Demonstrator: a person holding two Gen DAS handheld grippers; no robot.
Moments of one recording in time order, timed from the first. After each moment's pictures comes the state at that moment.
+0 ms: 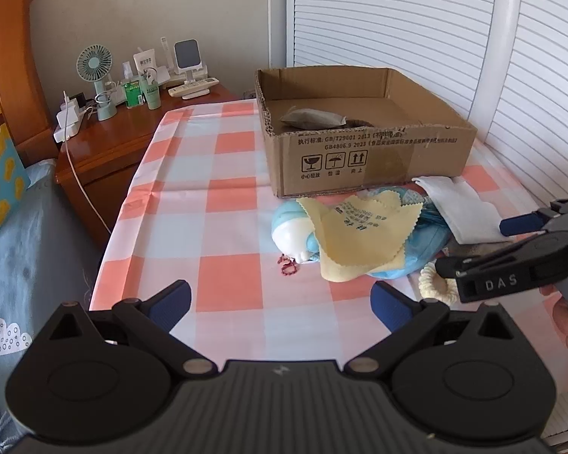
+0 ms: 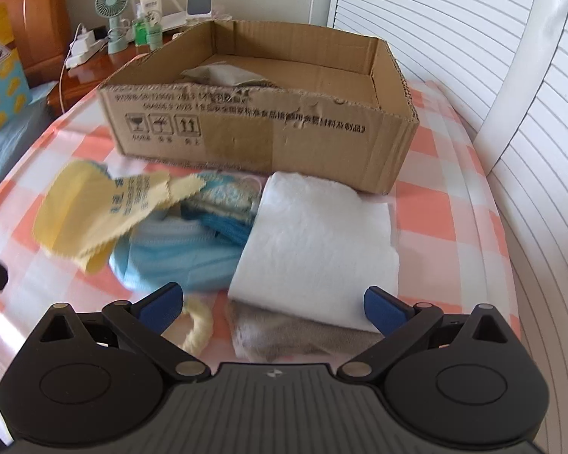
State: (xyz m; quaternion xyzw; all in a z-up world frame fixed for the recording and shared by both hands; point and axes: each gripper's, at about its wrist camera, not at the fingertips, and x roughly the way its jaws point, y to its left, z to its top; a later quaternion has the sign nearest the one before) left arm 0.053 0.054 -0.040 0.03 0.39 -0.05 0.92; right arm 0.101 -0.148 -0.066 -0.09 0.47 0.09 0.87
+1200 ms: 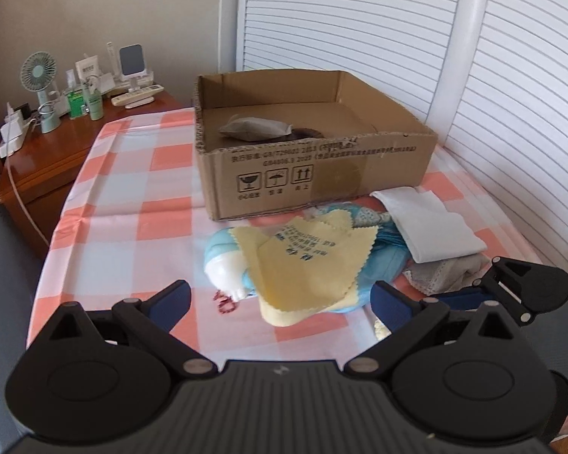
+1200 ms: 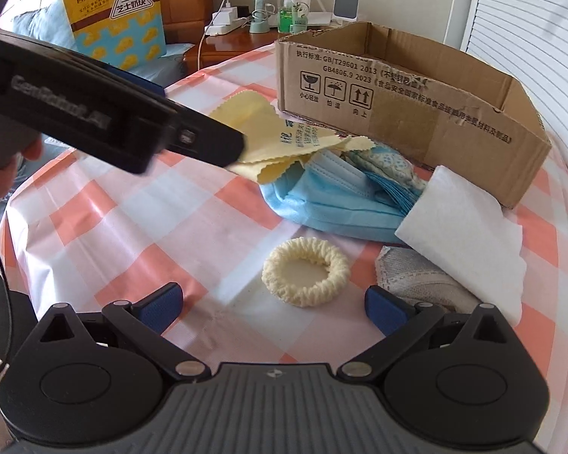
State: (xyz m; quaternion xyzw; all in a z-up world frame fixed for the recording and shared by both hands) left arm 0.087 0.030 -0.053 0.01 0.39 -0.14 0.91; right arm 0.049 -0.122 -0.078 -0.13 0.44 0.28 0.84
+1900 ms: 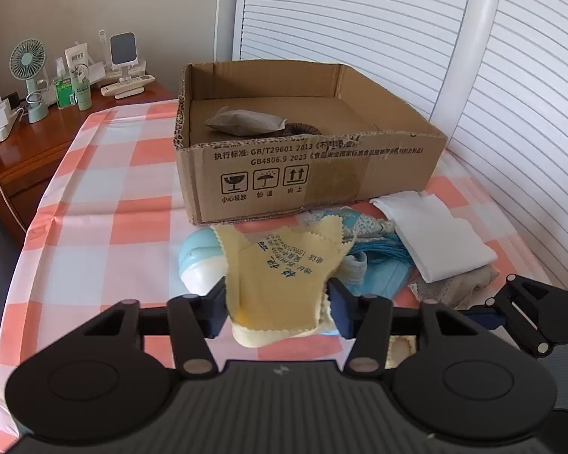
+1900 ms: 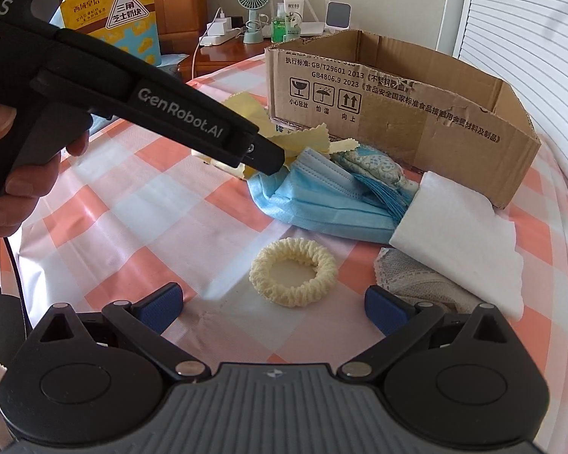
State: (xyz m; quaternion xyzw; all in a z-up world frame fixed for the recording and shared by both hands) left arm 0.110 0.022 -0.065 0.00 0.40 -0.14 0.91; right arm 0.044 -0.129 -0.080 -0.13 0.42 0.28 0.85
